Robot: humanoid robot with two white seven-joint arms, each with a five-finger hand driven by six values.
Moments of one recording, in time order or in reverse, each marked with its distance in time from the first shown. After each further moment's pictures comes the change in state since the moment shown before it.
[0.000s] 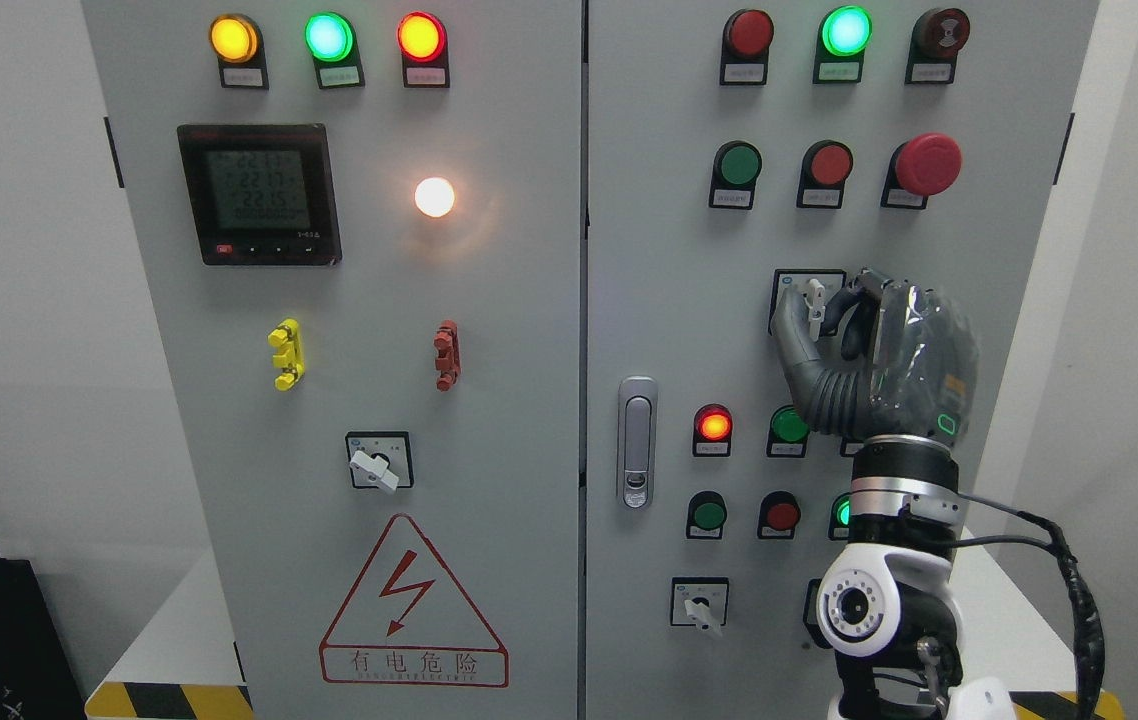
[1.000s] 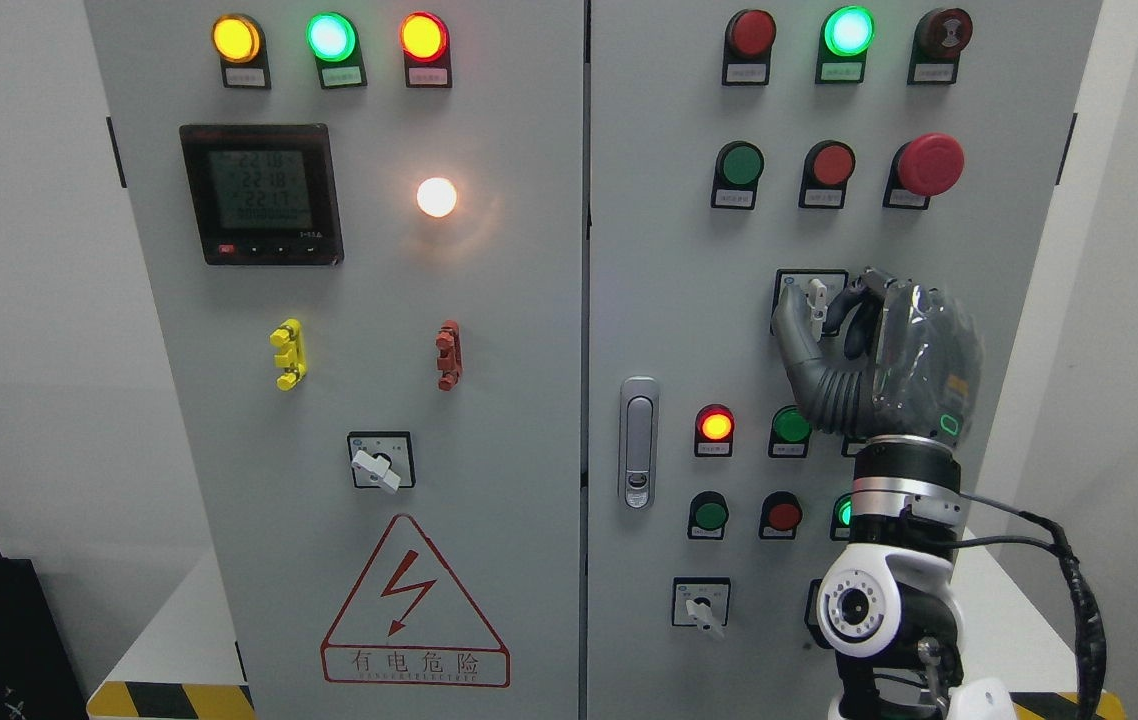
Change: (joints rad) left arm 0.000 0.000 0.000 0.000 0.000 0.000 0.000; right arm 0.001 0.000 -0.001 -0.002 0.000 -0.003 -0.004
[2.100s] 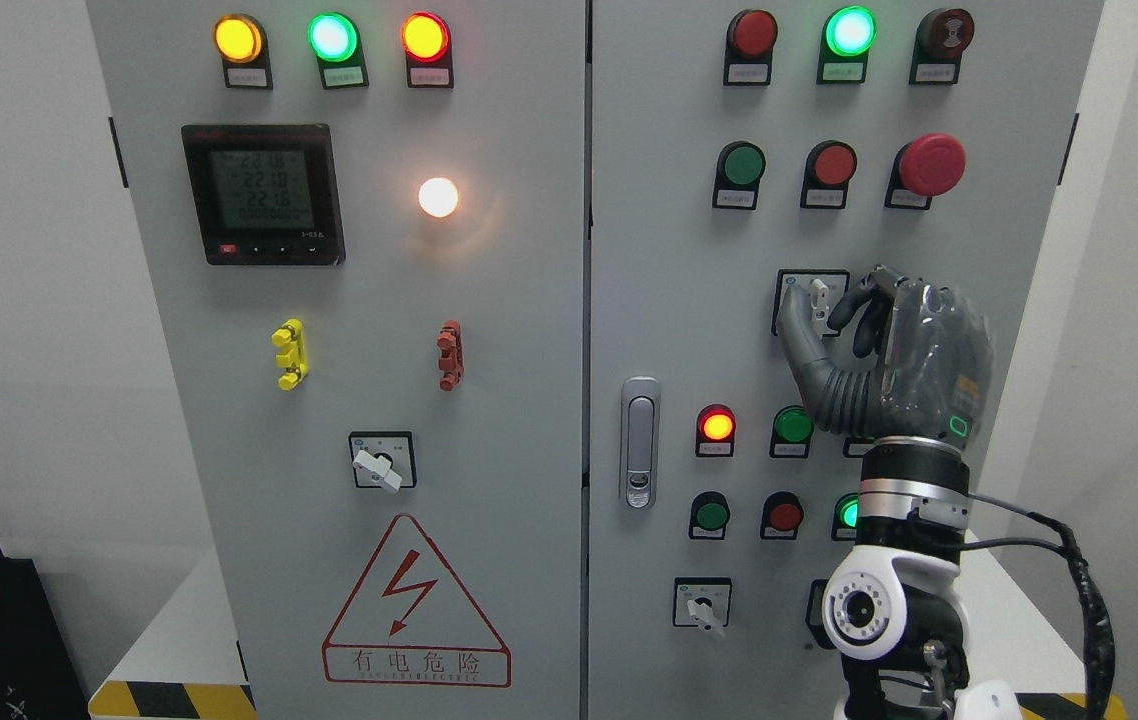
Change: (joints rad) left arm 0.000 0.000 0.000 0.000 0.000 0.000 0.000; right arm 0.005 -0.009 -0.002 -0.006 -0.001 -0.008 -0.023
